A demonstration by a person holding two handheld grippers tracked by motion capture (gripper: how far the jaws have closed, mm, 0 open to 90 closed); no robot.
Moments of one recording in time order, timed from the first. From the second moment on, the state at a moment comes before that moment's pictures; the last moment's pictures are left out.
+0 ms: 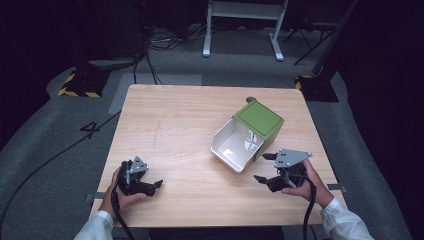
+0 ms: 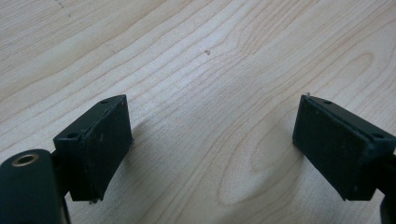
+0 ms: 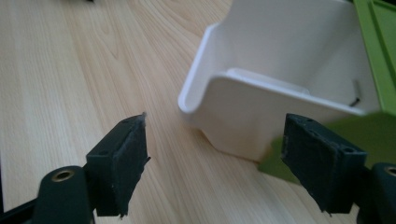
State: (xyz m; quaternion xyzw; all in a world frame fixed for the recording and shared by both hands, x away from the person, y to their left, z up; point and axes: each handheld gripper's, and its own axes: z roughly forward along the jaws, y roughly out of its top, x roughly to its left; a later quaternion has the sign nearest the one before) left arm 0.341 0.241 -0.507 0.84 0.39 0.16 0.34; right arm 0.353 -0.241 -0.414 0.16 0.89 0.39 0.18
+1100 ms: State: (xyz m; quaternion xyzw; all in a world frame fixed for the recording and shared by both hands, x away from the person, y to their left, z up) left arm 0.340 0.241 -0.507 0.84 0.39 0.15 0.34; right arm 0.371 -0.373 -0.507 0.37 0.83 0.37 0.17
